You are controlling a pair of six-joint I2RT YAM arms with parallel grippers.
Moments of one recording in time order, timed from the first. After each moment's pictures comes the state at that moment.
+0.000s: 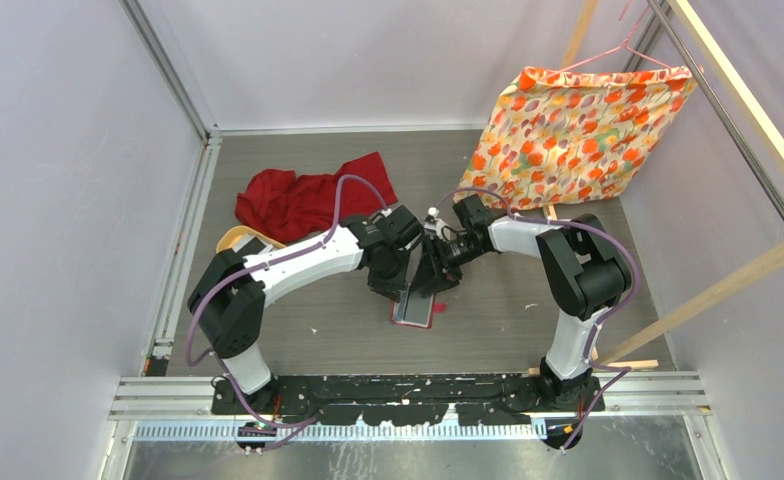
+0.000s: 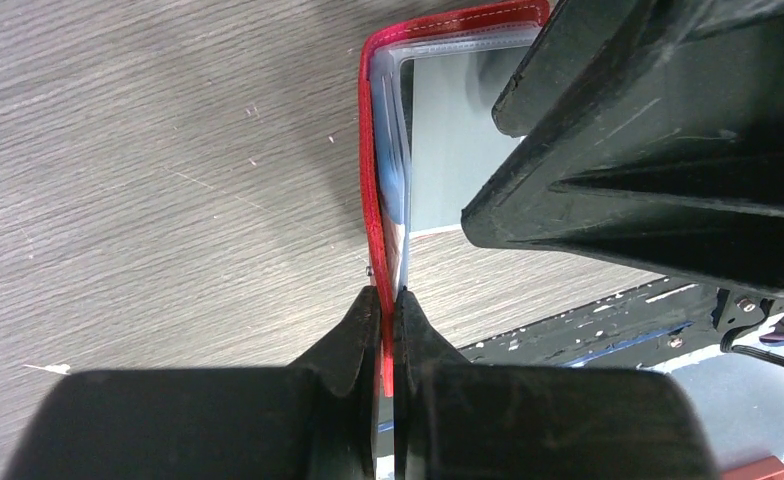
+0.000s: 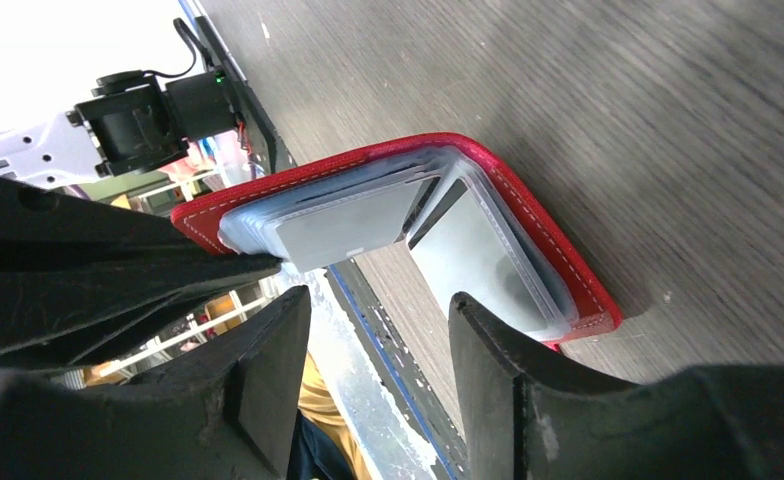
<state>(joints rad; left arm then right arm) -0.89 1.71 1.31 -0.85 0.03 -0.65 0.43 1.84 1.00 -0.38 -0.97 0.34</state>
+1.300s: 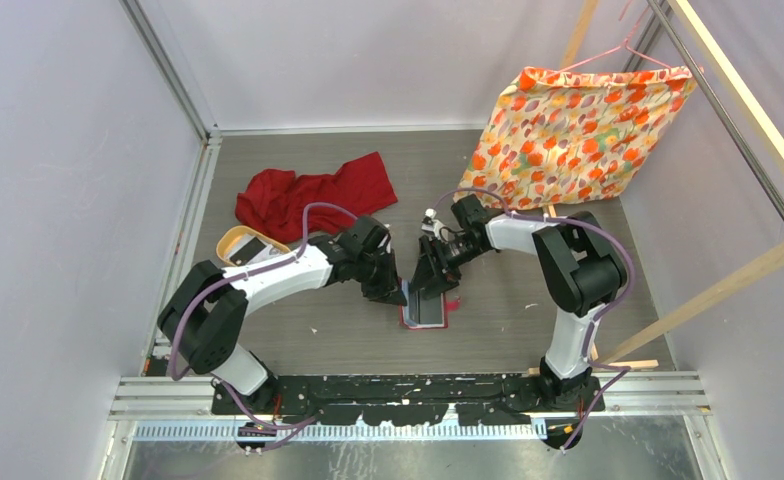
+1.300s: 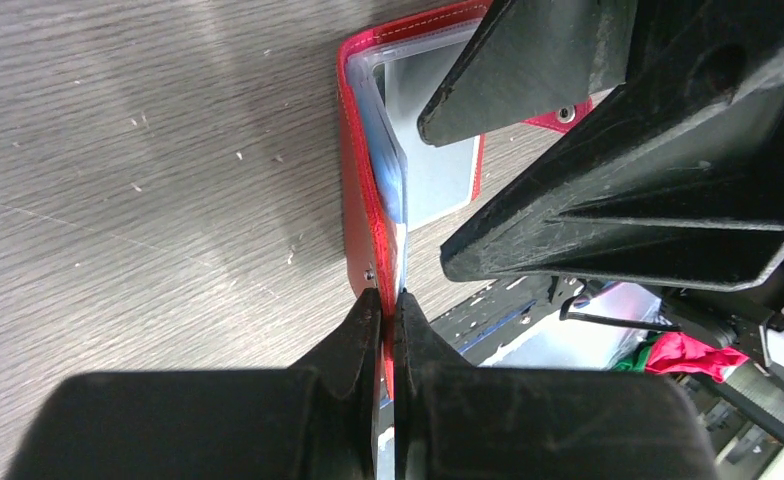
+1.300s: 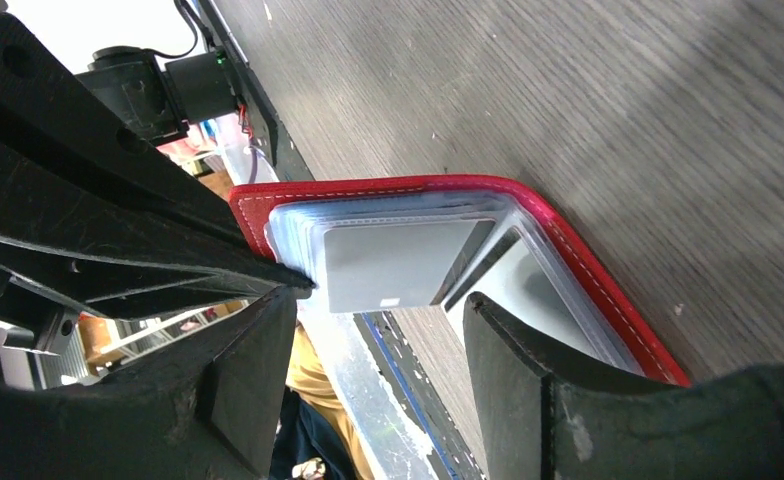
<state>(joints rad) -0.77 1.55 0.96 -0.42 0.34 -0.83 0.44 1.87 1.02 -0.42 -1.00 0.28</state>
